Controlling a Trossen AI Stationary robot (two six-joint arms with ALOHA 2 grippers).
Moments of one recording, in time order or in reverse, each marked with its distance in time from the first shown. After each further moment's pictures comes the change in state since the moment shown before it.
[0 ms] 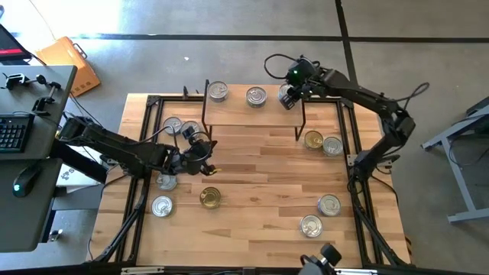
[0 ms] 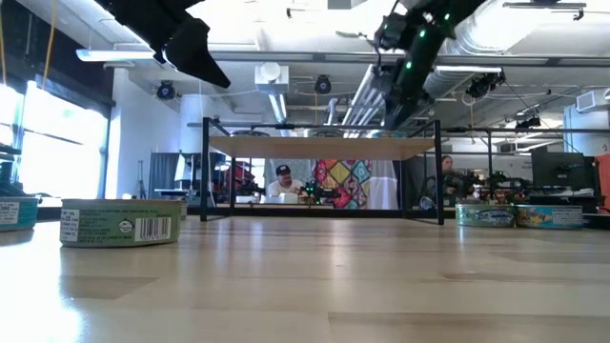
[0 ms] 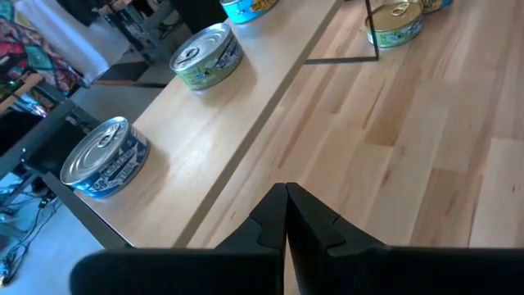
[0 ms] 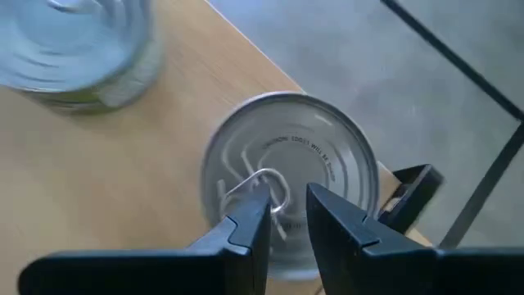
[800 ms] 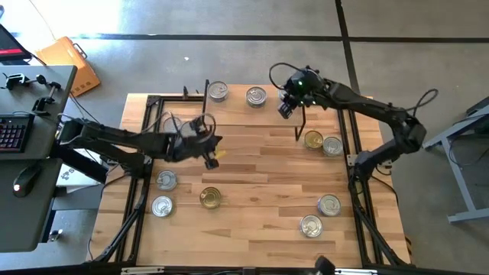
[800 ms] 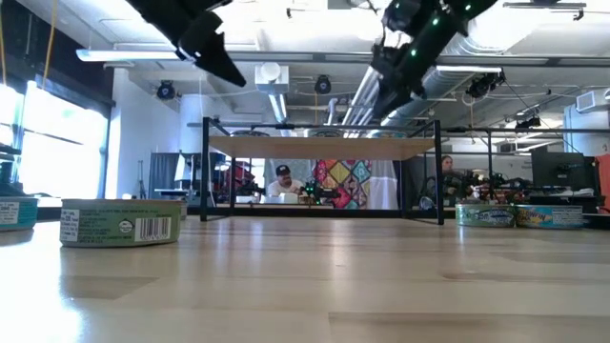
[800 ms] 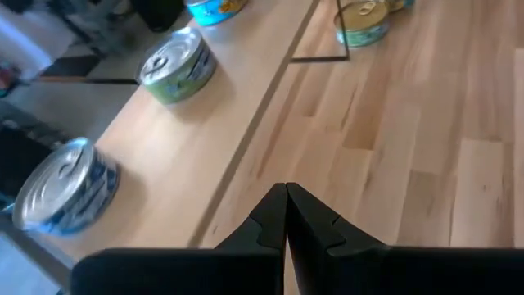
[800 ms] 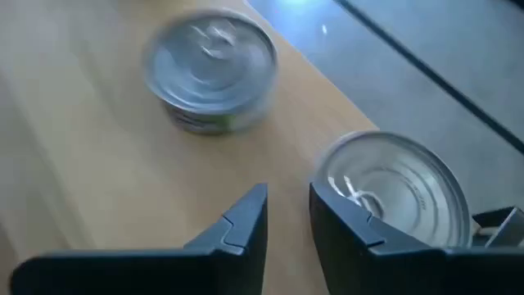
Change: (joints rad) left arm 0.156 0.001 0.075 -0.019 0.253 0.124; right arm 0.091 -0.138 -0.174 0.226 -0.070 -0.020
